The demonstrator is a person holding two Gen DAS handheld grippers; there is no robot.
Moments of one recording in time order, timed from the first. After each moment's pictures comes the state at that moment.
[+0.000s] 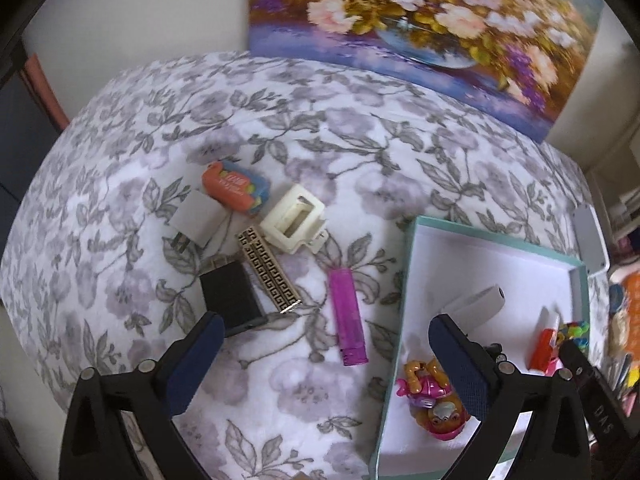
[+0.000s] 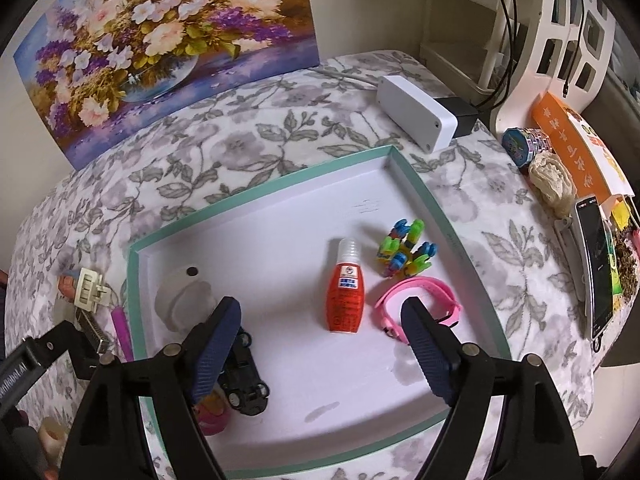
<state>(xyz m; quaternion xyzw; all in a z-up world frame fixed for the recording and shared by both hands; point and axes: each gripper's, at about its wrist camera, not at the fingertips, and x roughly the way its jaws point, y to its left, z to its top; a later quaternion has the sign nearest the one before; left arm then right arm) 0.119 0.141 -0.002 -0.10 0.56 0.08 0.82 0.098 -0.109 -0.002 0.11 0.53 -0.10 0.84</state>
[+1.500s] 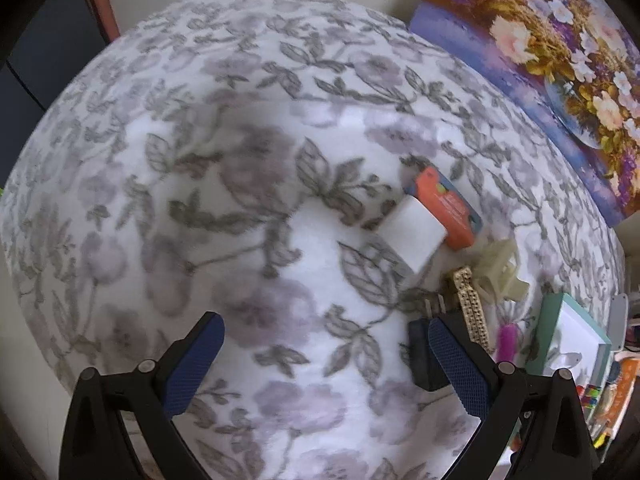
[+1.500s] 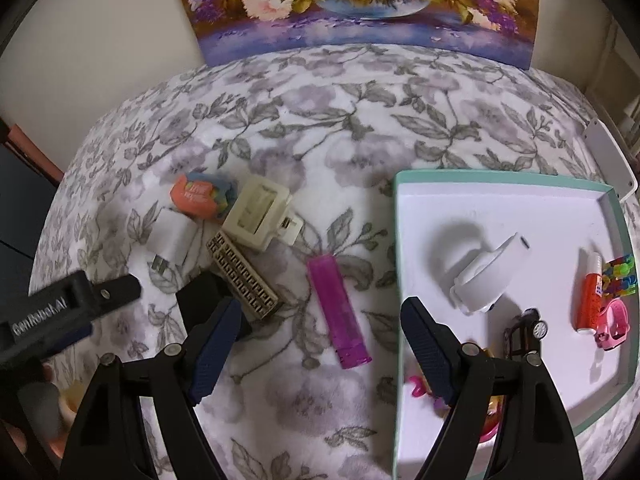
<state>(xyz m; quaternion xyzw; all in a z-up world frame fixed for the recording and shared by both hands) 0.115 0.314 -0.043 -0.21 0.60 0.15 0.76 0.131 0.088 -0.033 0.04 0.56 0.07 0.82</state>
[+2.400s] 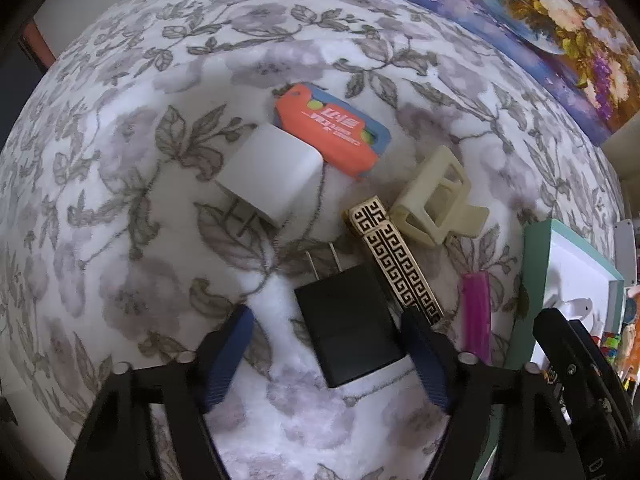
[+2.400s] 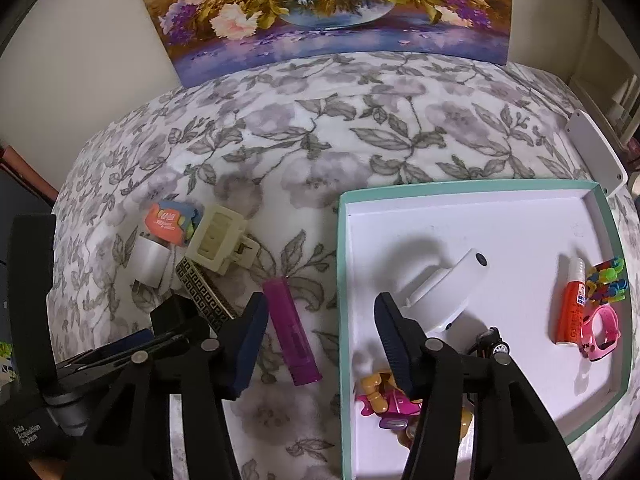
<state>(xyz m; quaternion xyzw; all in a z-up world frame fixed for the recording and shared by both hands) 0.145 0.223 -0.077 -0.15 0.64 0.07 0.75 0.140 0.057 -0.030 0.06 0.55 0.06 0.83</state>
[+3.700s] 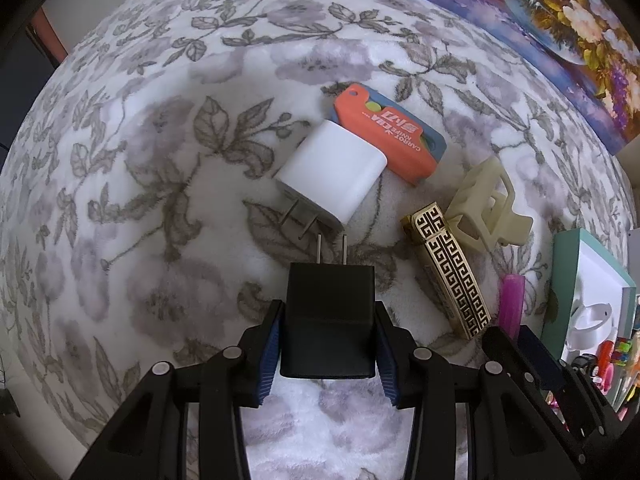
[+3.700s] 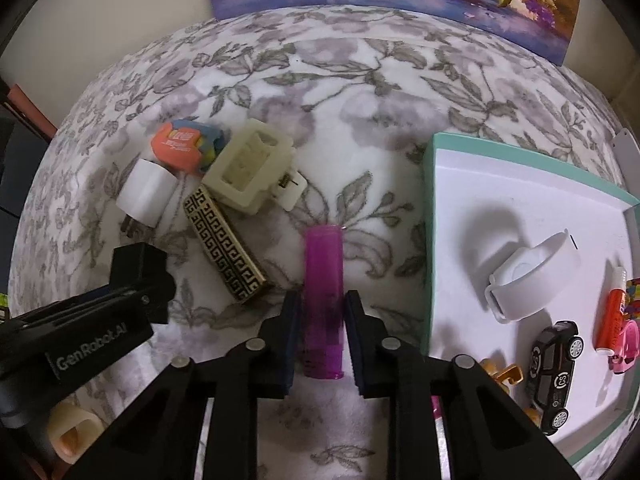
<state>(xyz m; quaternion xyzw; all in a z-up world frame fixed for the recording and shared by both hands) 0.137 0.261 -0.088 -0.14 0.64 0.10 0.75 0.138 0.107 -0.076 -0.01 0.60 0.10 0.80</state>
